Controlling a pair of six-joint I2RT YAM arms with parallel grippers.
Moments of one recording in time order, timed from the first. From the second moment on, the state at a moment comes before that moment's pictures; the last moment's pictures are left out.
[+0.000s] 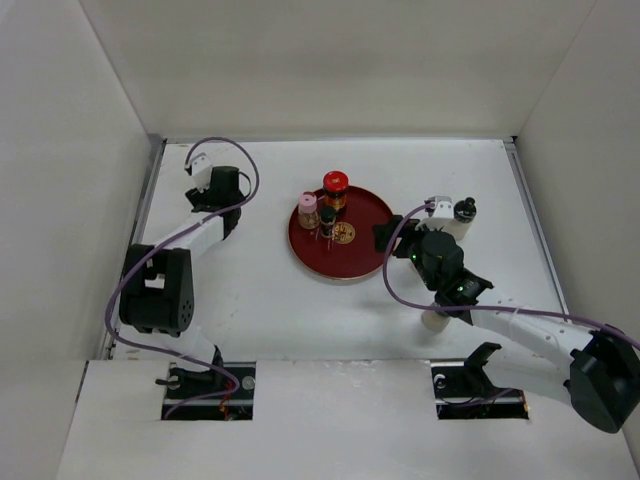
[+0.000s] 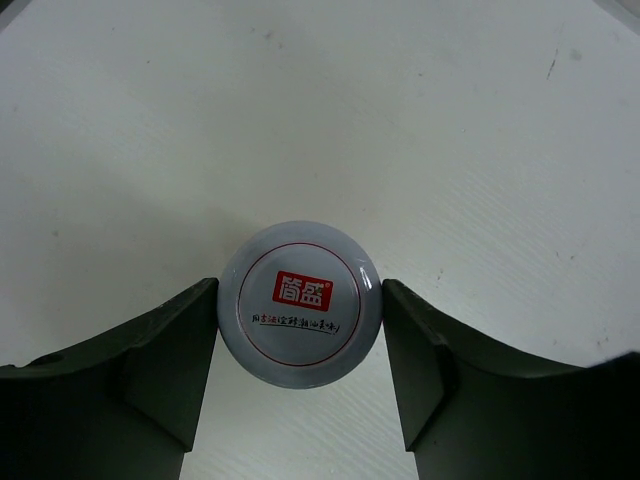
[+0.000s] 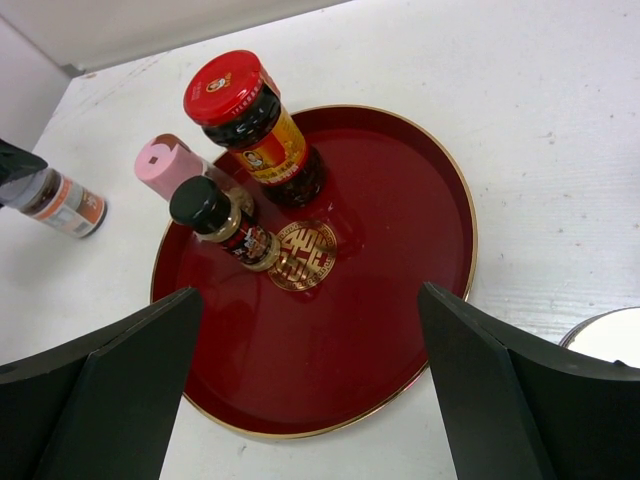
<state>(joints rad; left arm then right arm) -0.15 1.66 1.02 -0.01 -0.56 -0.58 0.68 1.06 0.53 0.35 0.40 0.47</state>
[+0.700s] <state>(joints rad) -0.69 1.29 0.87 -0.08 -0.53 -0.58 0.68 0.98 0.53 0.34 0.41 0.47</state>
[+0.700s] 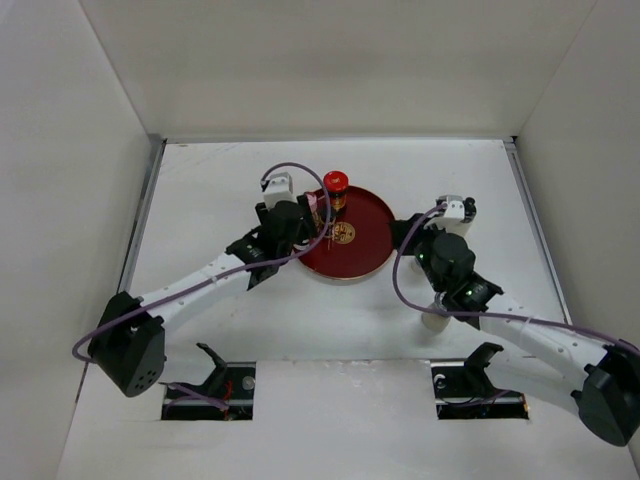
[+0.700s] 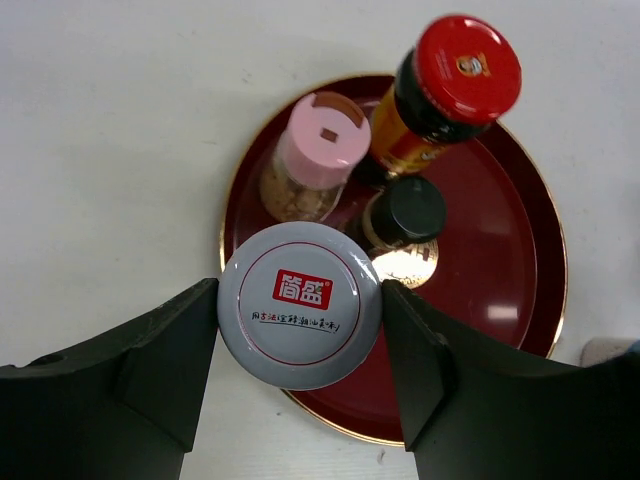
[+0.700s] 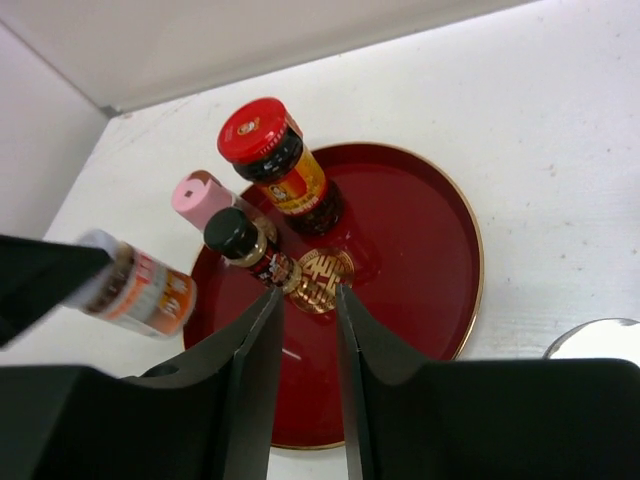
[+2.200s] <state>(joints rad) -0.61 0.97 0.34 0.57 -0.60 -0.57 0.58 1.12 0.72 -0.33 0.73 0.55</state>
